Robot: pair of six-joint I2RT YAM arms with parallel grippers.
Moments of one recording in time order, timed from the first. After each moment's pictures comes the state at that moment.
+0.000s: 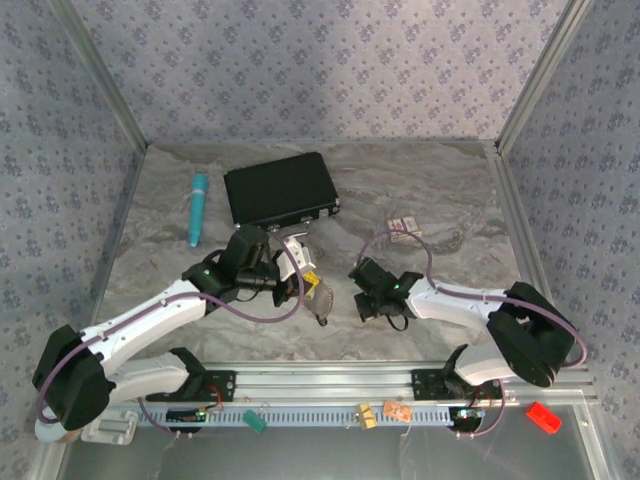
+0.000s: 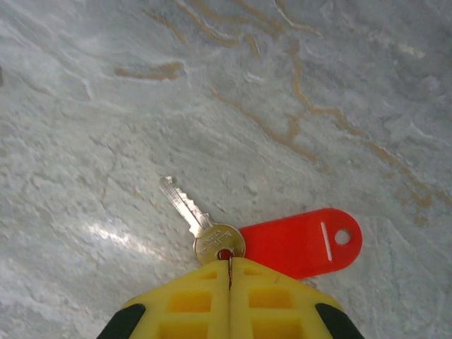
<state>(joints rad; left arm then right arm) -0.77 1.11 0.72 -0.23 0.54 0.23 0.85 1.39 0.63 -0.43 0.14 0.45</state>
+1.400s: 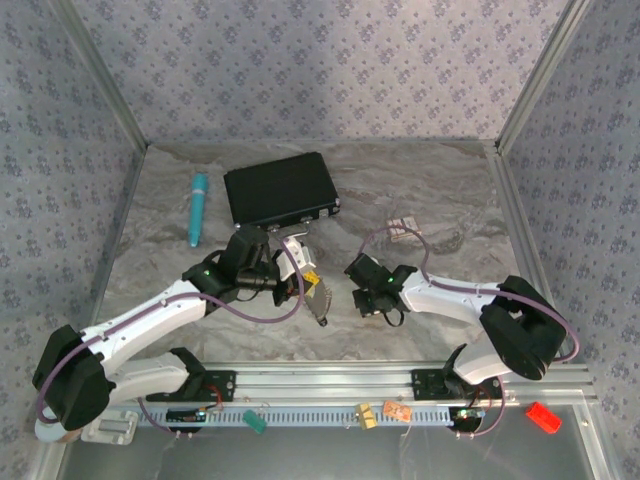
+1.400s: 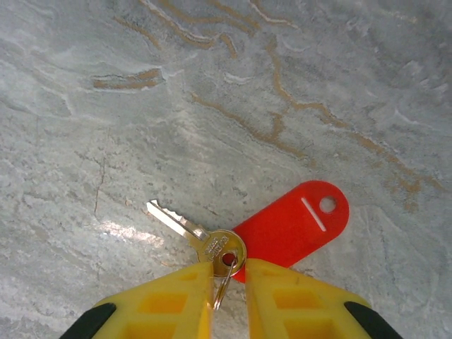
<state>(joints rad) -0.77 1.11 0.72 -0.21 0.53 0.23 0.85 1.43 0.71 -0.52 0.15 0.53</state>
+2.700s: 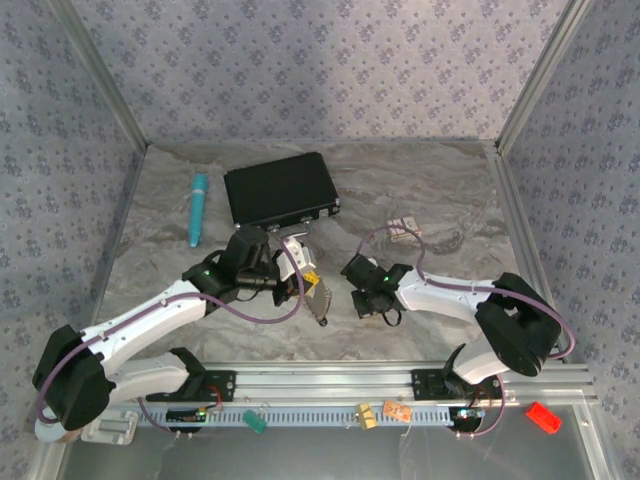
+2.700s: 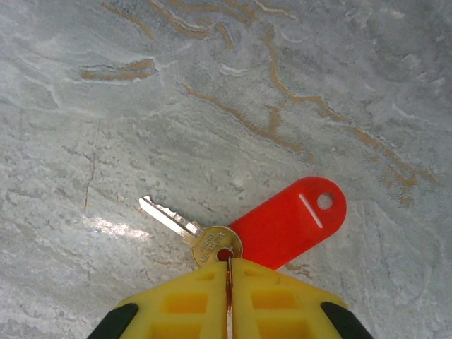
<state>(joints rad) -0.77 1.11 0.72 -0.21 0.53 0.24 0.87 1.46 0.73 -0.56 0.17 0.54</state>
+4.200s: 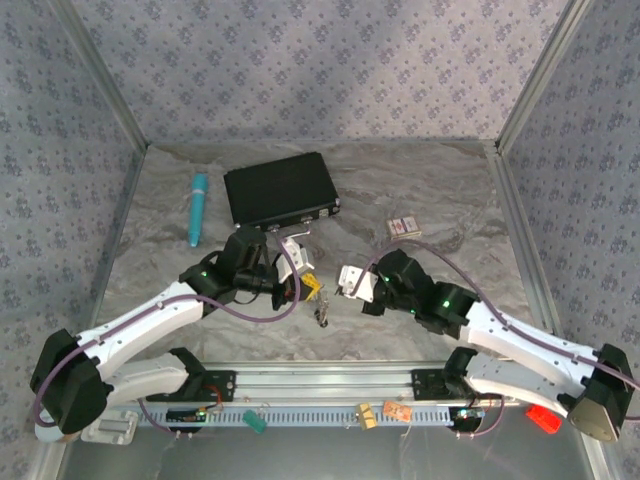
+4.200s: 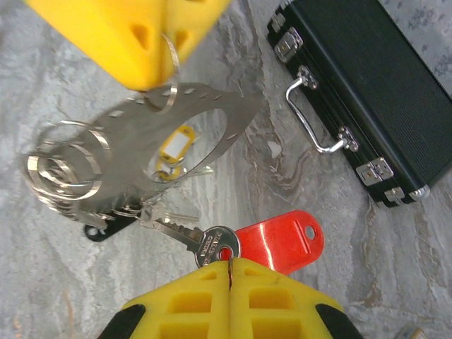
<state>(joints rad) -0.77 1.08 0.72 -0.23 0.64 0.15 0.93 0.93 0.67 -0.37 0.00 -0.54</state>
